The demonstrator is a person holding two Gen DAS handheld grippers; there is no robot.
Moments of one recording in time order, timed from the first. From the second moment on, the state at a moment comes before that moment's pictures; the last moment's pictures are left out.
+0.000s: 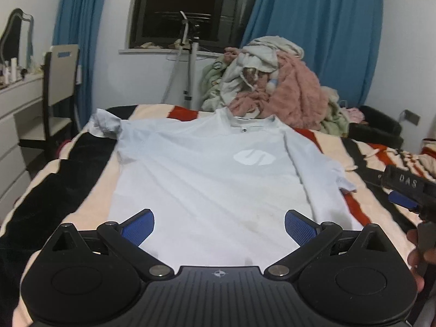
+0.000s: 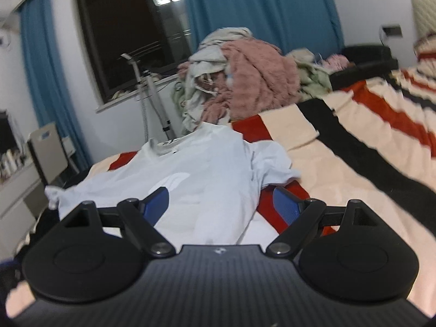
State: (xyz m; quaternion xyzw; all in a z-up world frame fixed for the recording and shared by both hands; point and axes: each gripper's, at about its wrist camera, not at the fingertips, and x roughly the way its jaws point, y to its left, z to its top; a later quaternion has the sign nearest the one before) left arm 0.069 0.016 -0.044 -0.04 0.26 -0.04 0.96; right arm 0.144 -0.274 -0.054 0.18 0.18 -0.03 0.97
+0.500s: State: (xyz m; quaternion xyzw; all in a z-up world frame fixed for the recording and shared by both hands) left arm 0.074 0.007 -0.069 -0.04 0.30 -0.05 0.95; right arm 0.226 -0.400 -0.173 0.59 0.17 -0.03 0.79
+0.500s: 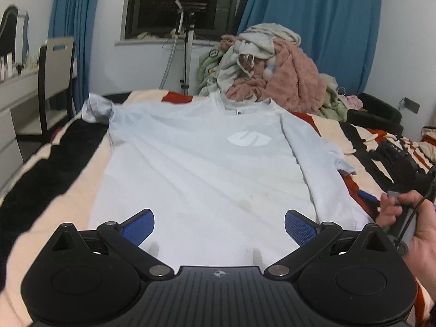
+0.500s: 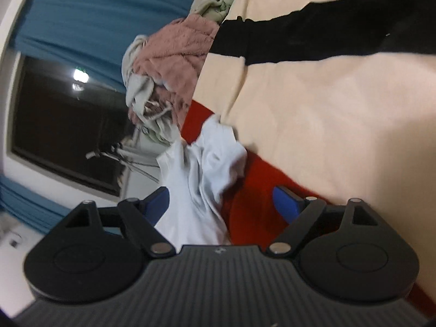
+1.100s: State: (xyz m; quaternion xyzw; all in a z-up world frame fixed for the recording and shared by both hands) left arm 0.117 -0.002 -0.110 -0.07 0.37 -0.08 0.92; right arm 0.381 -0.393 -0.167 0.47 0.22 0.00 0.85
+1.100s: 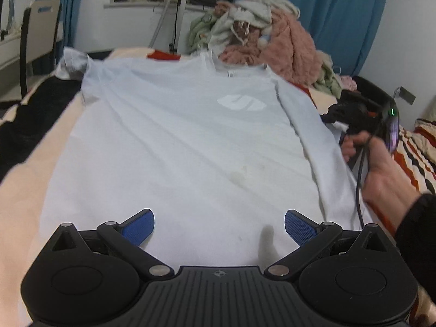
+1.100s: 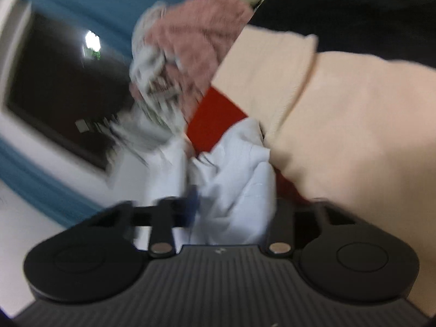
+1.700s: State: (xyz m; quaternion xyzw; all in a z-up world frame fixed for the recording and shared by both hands) left arm 0.143 -0.006 -0.120 -0.05 0.36 -0.09 0.93; right arm 0.428 -0.500 -0.144 0.24 0.21 -0.12 0.94
